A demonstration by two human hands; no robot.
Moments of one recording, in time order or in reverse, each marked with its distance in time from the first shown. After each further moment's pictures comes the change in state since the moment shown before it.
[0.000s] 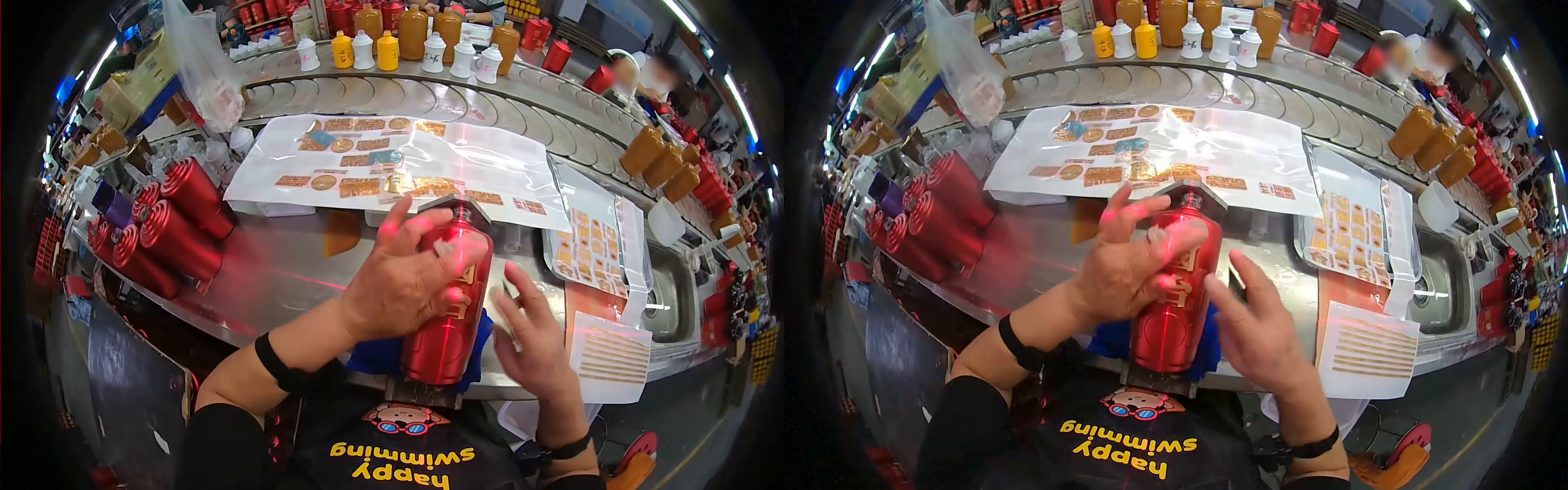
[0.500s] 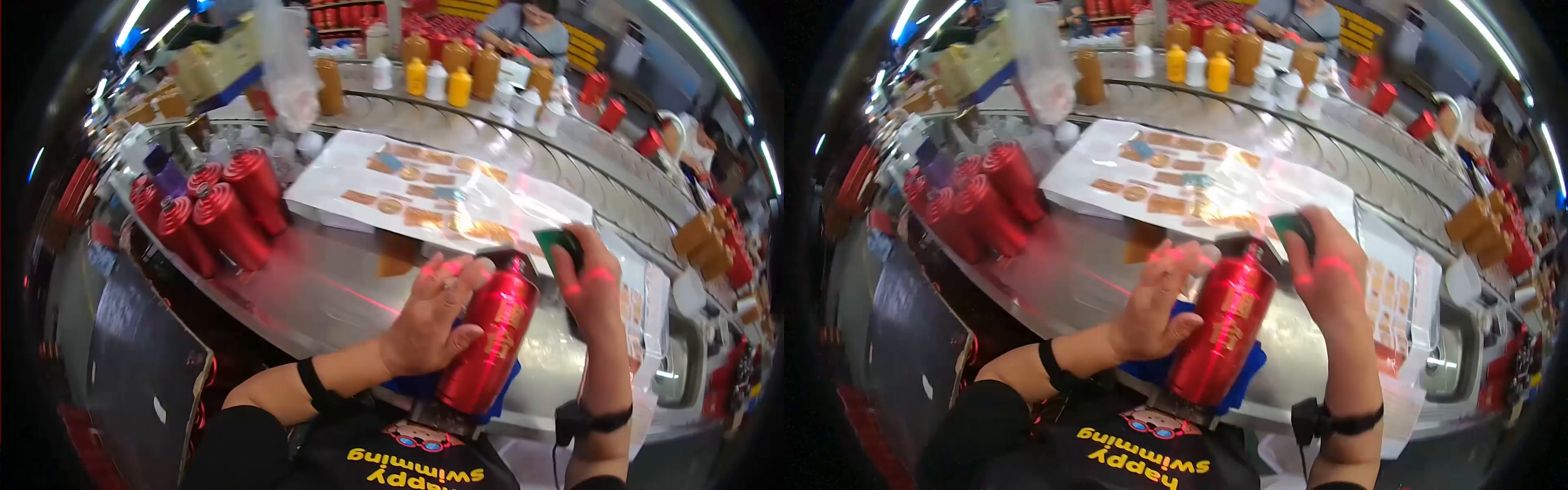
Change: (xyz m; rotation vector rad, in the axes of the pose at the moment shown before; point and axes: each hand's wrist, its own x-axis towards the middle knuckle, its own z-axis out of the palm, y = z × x) left_hand -0.034 0.002 0.009 -0.089 0.310 -0.178; right_hand 0.122 0.034 -0.012 -0.075 0.171 0.127
